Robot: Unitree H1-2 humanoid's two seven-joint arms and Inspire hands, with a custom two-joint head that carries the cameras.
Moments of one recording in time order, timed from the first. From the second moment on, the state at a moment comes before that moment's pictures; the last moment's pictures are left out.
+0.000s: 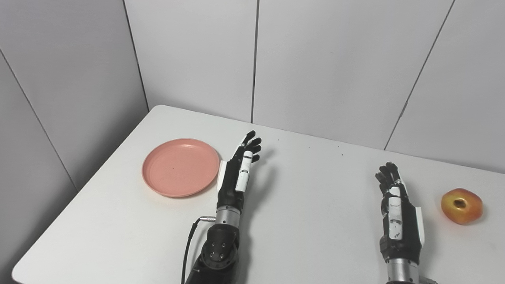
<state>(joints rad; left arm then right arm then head) -0.32 -0.08 0.09 0.28 0.02 -0.25 0.18 -0.26 0.07 0.02 0.26 0.06 -0.27 -0.01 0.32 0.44</state>
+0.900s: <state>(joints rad) -0.43 0.11 0.27 0.22 0.00 -0.17 0.30 -0.28 0.07 0.01 0.28 0.06 -0.27 -0.01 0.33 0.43</state>
